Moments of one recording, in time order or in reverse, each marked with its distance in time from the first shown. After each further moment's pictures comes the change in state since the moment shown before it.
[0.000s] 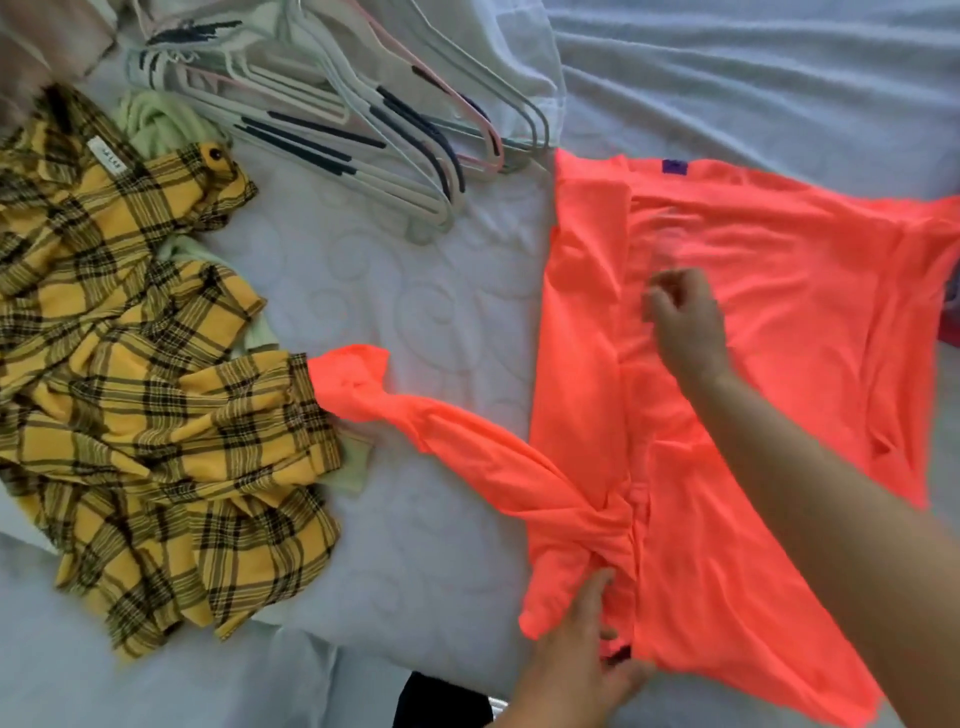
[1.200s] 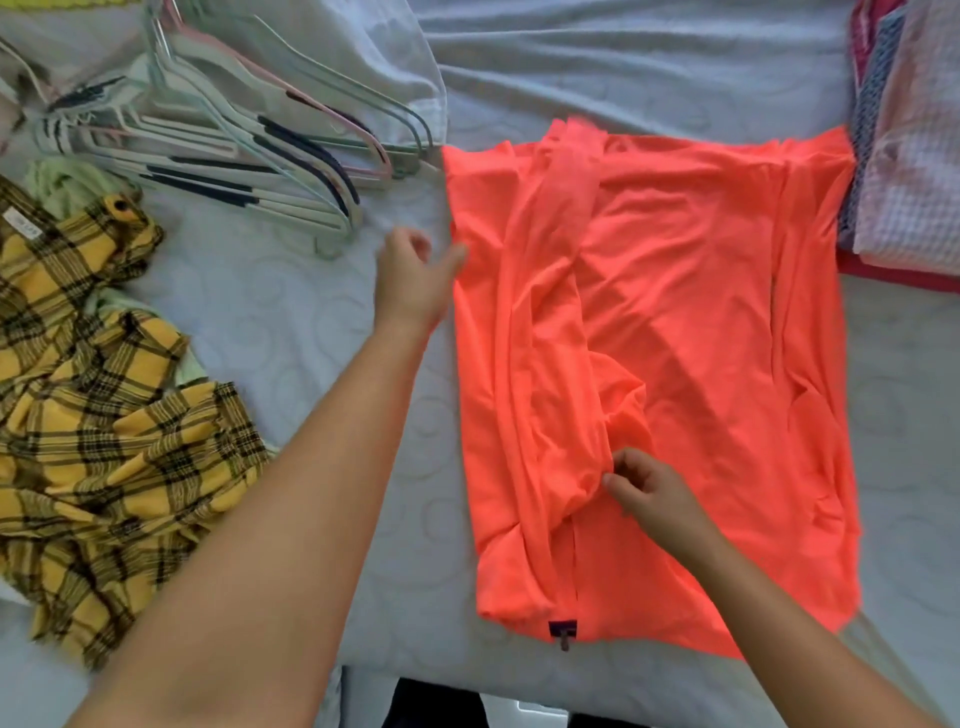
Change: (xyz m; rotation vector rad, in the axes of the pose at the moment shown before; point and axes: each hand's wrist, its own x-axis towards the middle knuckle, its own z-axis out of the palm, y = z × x) left_hand 0.130 0.174 -0.169 0.153 0.863 0.277; right_hand -0.148 0.102 -0.068 0.178 -0.432 0.223
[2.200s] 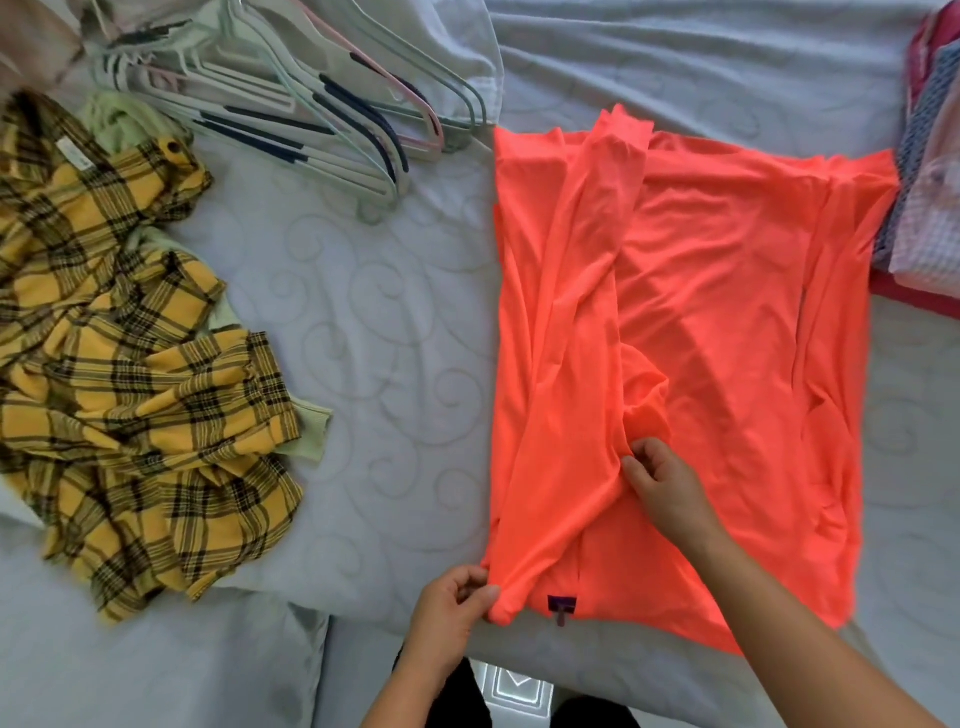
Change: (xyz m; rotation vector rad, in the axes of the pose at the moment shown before) left_hand -0.274 -0.159 0.011 -0.443 -0.359 -0.654; right_hand 0.001 0.001 0.005 -0.288 0.127 0.022
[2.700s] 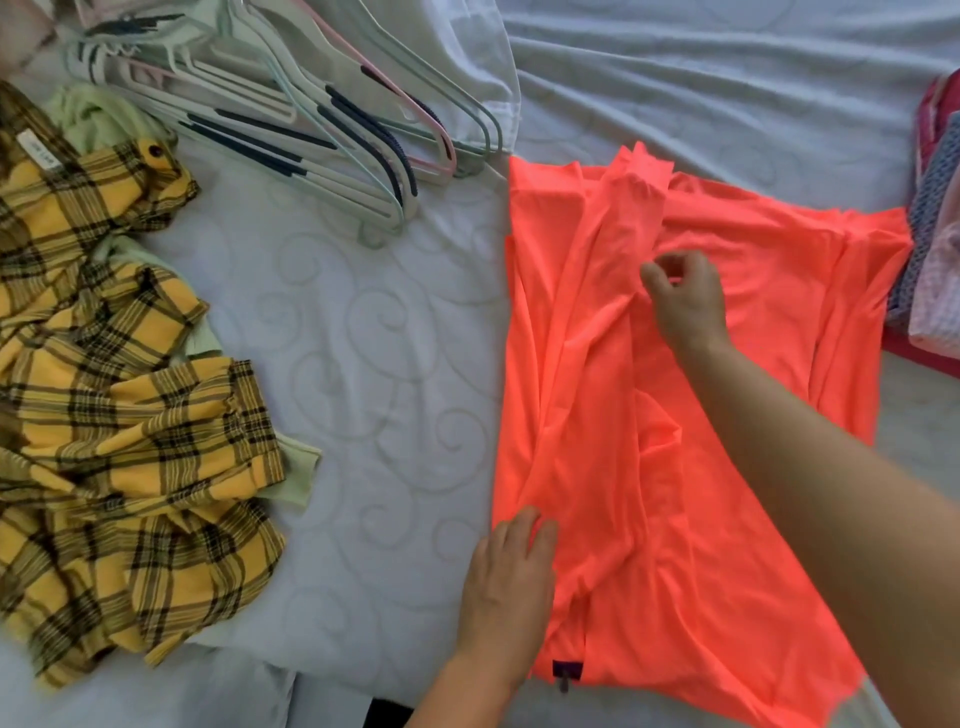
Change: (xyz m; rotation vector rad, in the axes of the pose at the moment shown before) left_hand 0.035 0.057 0.042 1.057 0.202 0.913; right_hand 0.168 -0.124 -0.049 -0.023 0.423 -0.134
